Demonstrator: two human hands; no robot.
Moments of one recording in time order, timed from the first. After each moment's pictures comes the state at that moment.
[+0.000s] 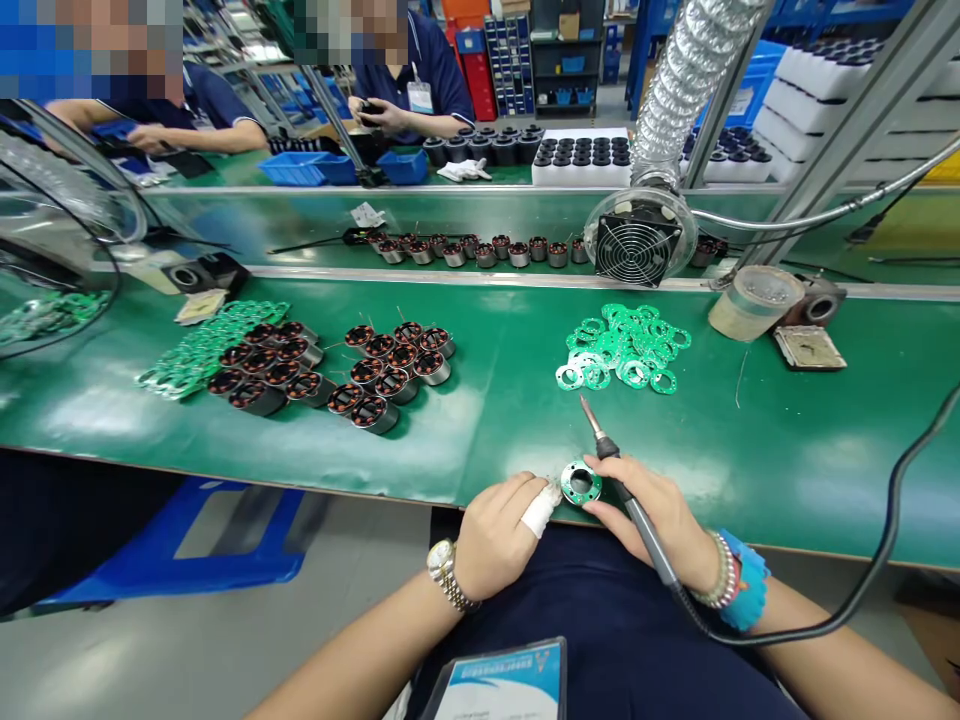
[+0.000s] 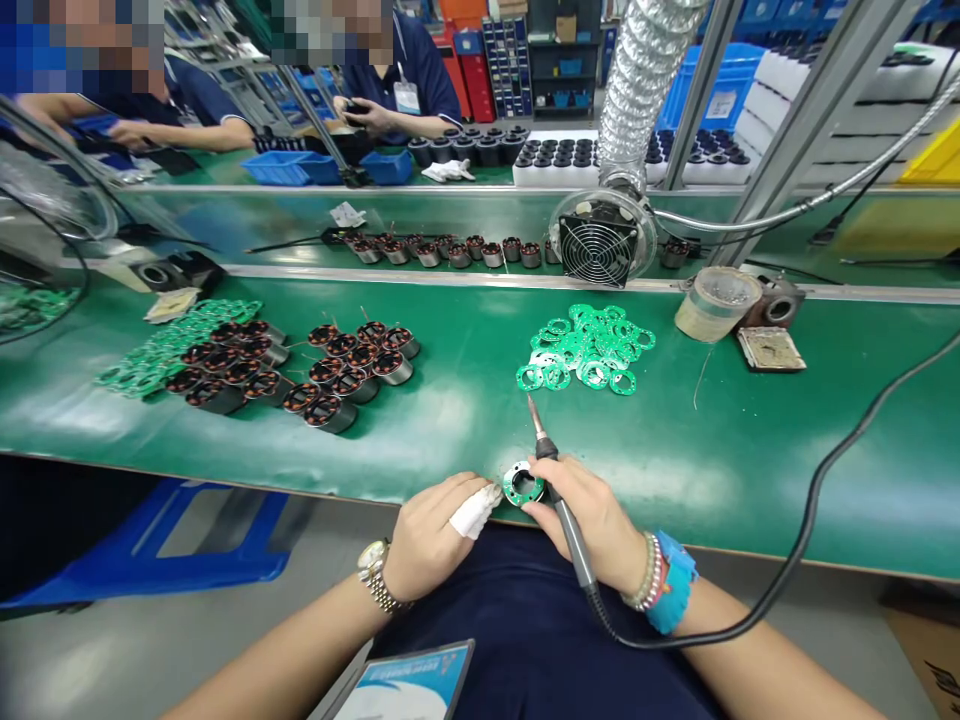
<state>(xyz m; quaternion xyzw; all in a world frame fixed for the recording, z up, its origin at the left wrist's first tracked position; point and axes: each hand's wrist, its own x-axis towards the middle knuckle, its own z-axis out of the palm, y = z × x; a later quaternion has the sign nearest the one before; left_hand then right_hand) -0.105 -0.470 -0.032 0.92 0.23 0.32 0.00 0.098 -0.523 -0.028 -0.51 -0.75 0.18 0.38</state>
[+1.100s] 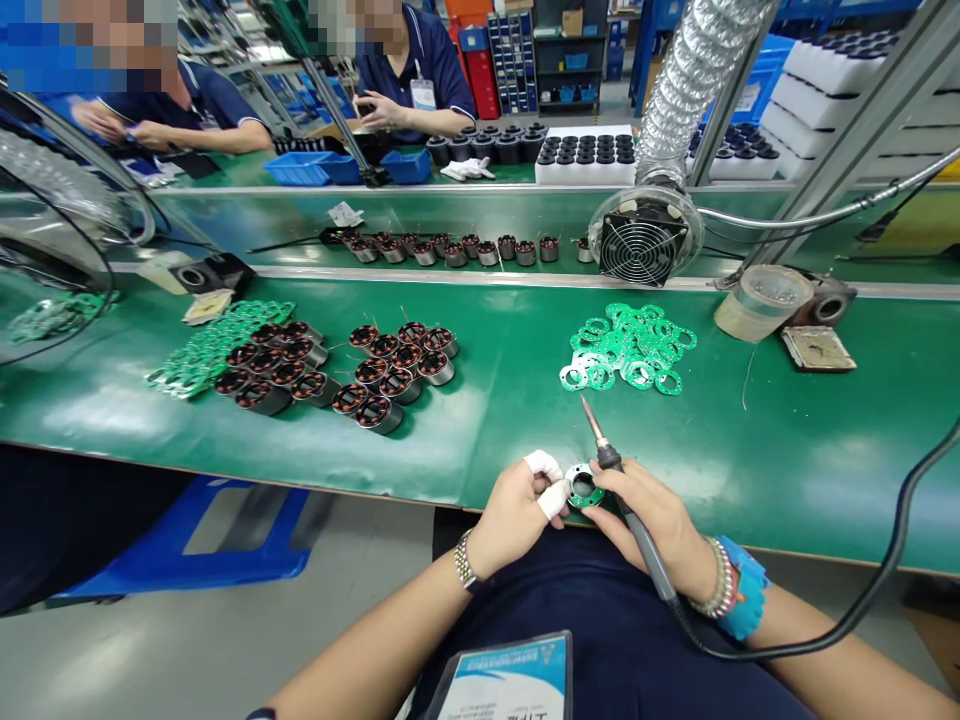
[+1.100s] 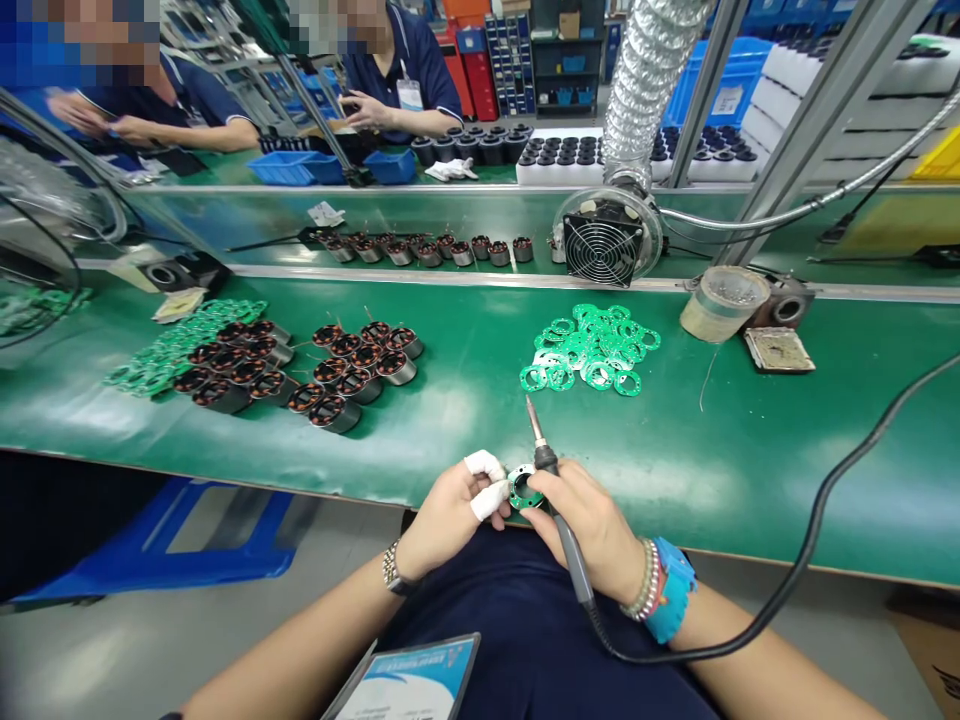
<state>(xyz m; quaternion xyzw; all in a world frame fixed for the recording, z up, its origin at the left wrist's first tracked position) -0.079 -0.462 -0.023 0.59 0.43 0.22 0.65 0.092 -0.525 -0.034 -0.49 -0.76 0.13 0.40</state>
